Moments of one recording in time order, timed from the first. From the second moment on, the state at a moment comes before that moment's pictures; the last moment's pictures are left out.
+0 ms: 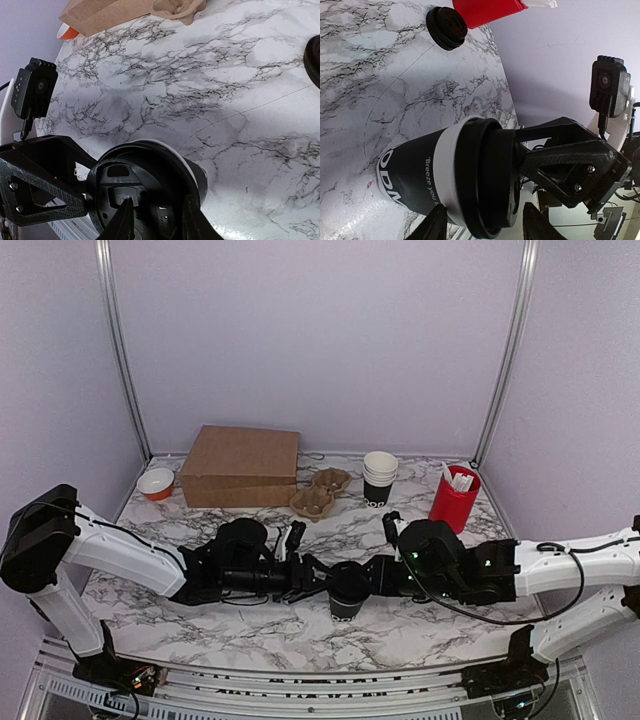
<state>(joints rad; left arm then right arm) -1.08 1.66 0.75 0.55 0.28 -1.12 1.14 1.20 0.70 -0.17 0.25 0.93</state>
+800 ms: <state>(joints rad) -1.08 1.65 0.84 0.29 0.18 -1.02 1.15 1.27 0.85 -0.34 0.31 0.84</state>
